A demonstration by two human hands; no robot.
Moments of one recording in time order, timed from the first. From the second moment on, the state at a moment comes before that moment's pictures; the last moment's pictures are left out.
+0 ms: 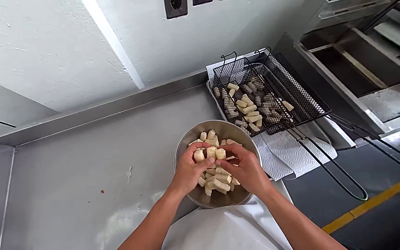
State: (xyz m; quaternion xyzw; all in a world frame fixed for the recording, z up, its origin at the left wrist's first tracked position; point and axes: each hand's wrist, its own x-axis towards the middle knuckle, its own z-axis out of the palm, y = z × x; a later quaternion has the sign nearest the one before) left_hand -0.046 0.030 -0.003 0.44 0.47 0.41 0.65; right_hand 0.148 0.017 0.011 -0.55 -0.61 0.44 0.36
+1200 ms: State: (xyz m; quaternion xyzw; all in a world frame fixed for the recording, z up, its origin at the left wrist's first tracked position) left_hand -0.034 0.028 -0.006 0.40 0.45 0.42 0.68; right_hand 0.156 -0.001 0.005 -0.48 -0.39 0.64 0.45
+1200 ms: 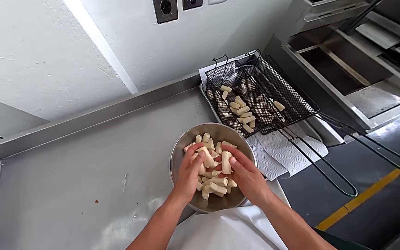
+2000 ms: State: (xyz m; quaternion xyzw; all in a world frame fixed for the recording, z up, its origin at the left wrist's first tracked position) left_hand -0.077 0.065 -0.035 0.50 0.55 0.37 0.55; right_hand 0.221 0.018 0.001 -0.61 -0.59 0.36 0.39
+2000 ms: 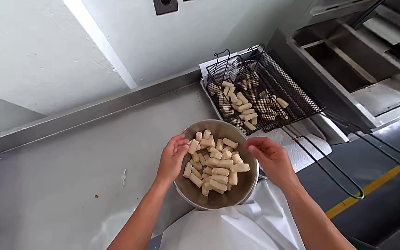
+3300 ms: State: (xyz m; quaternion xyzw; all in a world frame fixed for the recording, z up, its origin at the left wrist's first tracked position) left_hand -0.018 0.019 -0.058 0.46 0.48 0.32 0.67; right_hand 0.188 0.018 -0.006 -0.55 -0.73 0.37 0.17
